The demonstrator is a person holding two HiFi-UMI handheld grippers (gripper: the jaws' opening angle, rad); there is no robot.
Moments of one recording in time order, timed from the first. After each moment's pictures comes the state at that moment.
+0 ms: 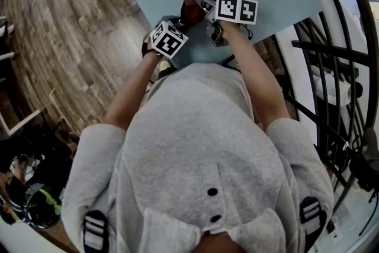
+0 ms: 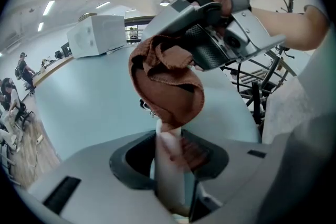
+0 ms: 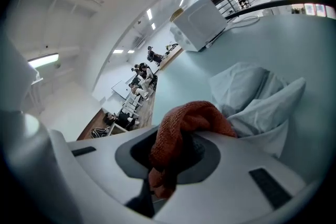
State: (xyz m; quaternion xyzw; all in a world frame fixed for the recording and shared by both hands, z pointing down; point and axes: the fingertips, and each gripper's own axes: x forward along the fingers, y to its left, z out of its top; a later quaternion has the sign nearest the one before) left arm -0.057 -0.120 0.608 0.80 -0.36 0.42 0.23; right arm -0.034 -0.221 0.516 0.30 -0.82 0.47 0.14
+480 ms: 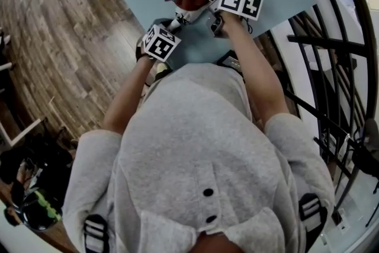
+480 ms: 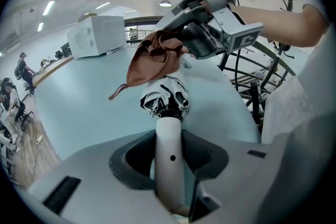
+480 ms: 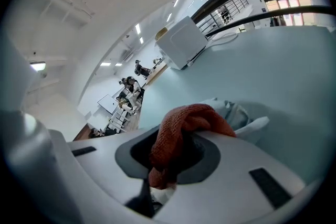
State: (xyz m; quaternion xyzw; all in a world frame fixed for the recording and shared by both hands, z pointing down) left arm -0.058 -0.116 0.606 0.81 -0.36 0.41 0.22; right arm 0.017 -0.262 0.505 0.40 -0.78 0.47 0.10
